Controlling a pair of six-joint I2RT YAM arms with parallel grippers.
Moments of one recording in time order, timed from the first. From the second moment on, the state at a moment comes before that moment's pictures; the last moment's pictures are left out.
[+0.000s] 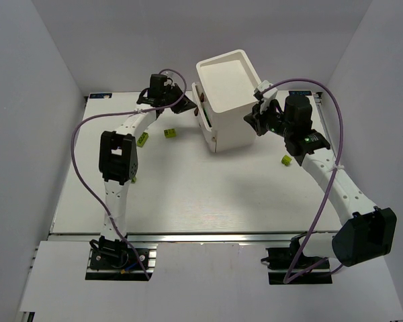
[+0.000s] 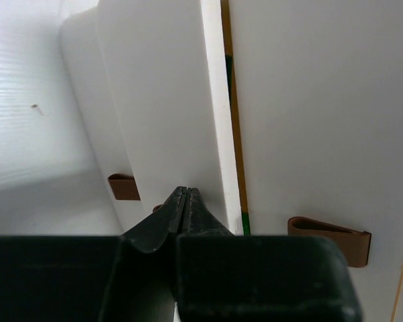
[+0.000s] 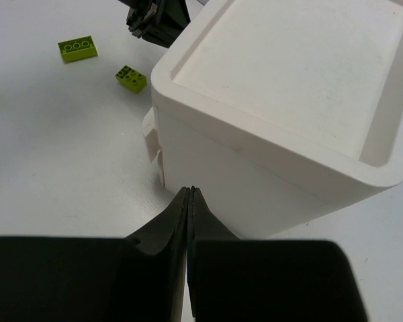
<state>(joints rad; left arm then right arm) -0.26 2.31 2.01 -0.24 0.46 -0.81 0.33 1.30 1.18 -0.15 -0.44 -0.24</state>
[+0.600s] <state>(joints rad) -0.27 2.38 2.02 -0.14 0.58 -0.87 0.31 1.30 1.16 -0.14 -0.43 -0.24</state>
